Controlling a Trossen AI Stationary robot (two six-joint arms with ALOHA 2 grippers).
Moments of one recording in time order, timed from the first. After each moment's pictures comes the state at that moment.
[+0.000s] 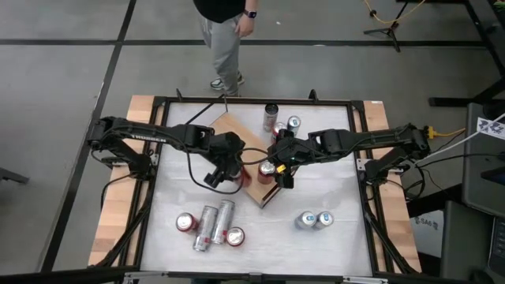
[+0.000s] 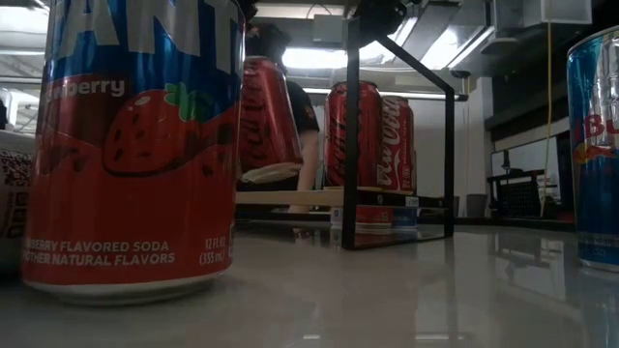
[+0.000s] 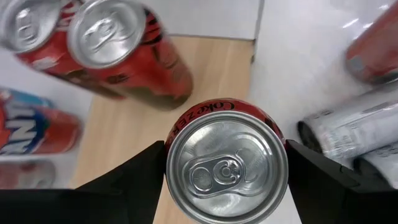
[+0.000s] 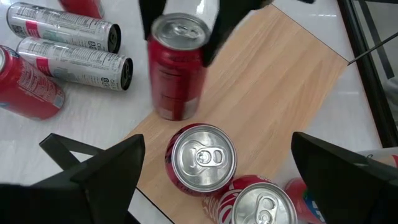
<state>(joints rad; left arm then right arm) 0.01 1.52 1.26 -0.74 0.14 0.55 0.12 1.57 1.52 -0.81 0.16 0.03</state>
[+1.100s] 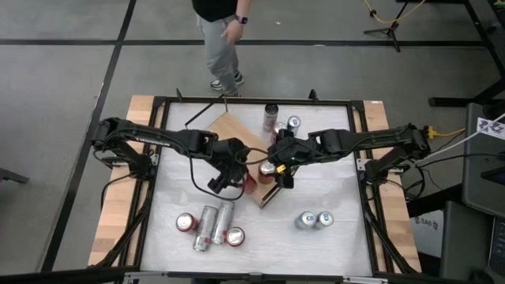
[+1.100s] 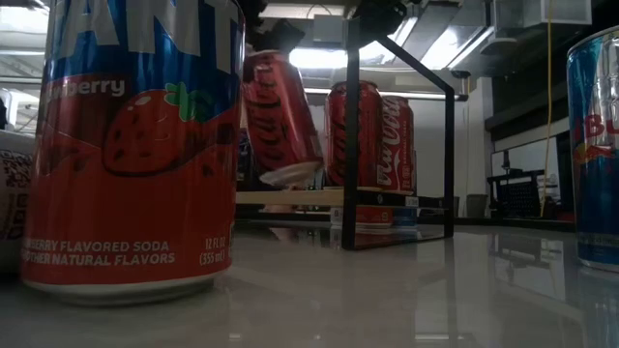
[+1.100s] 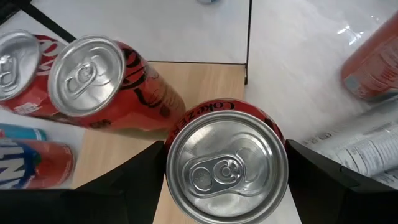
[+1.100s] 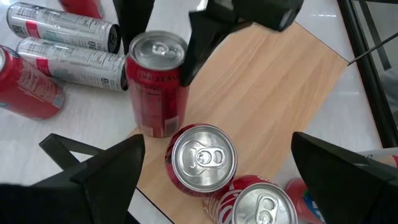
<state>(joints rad) -0.03 1.56 1.27 -0.65 0.14 0.56 0.12 1.57 1.52 -0.81 0.16 0.03</state>
